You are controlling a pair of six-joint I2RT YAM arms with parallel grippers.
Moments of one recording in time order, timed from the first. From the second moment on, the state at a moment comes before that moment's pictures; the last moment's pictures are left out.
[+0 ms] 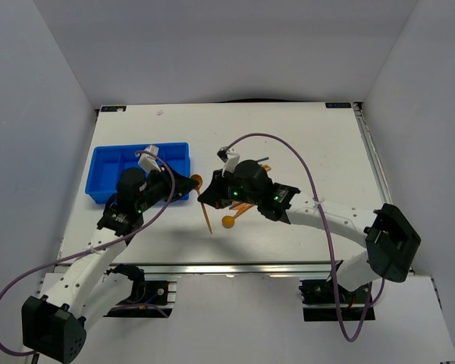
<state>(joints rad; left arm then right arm) -0.36 0.85 0.62 -0.05 0.36 -0.81 1.00 1.47 1.02 0.10 -0.17 0.62</state>
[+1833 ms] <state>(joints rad) -0.32 1.77 1.37 -0.30 -0.41 -0.25 0.88 1.00 0.81 -0.39 0.32 0.58</state>
